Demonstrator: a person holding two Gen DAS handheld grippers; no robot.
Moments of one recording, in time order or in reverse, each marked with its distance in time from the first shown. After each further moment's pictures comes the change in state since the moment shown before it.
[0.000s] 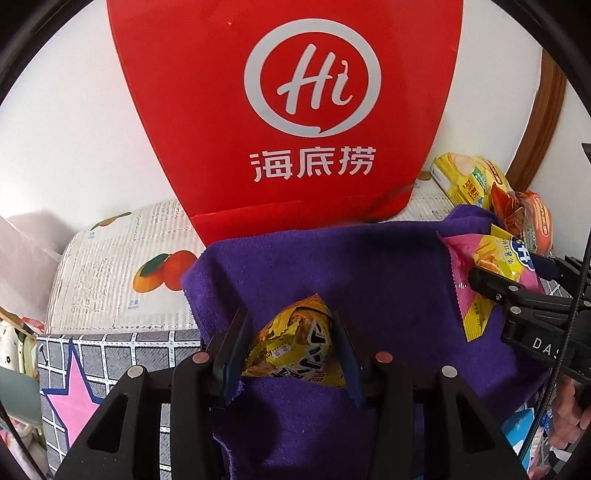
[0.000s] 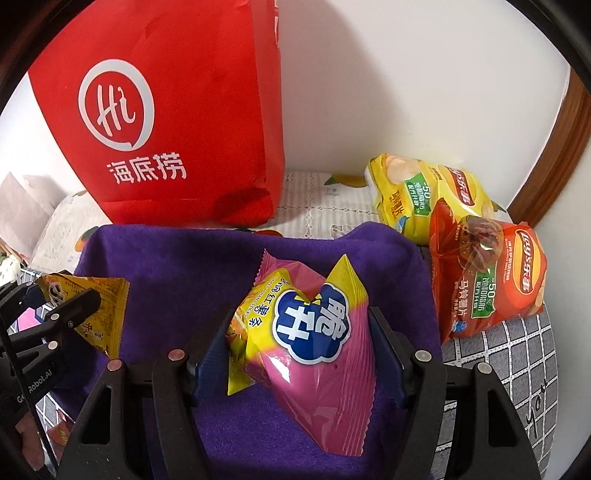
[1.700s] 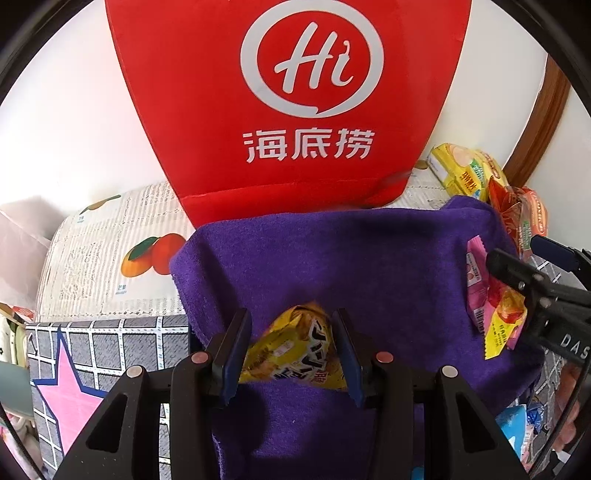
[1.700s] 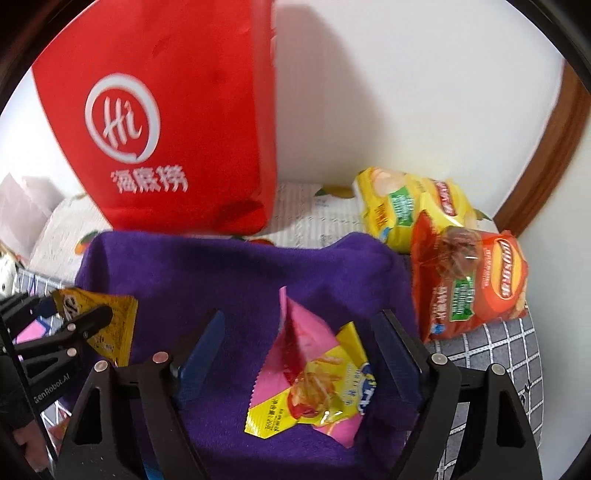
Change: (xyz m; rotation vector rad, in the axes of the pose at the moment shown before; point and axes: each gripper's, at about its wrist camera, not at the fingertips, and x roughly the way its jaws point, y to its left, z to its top) left arm 0.007 0.001 0.000 -0.020 0.058 -0.056; right arm -0.026 -0.006 0.006 0.020 -0.043 -0.037
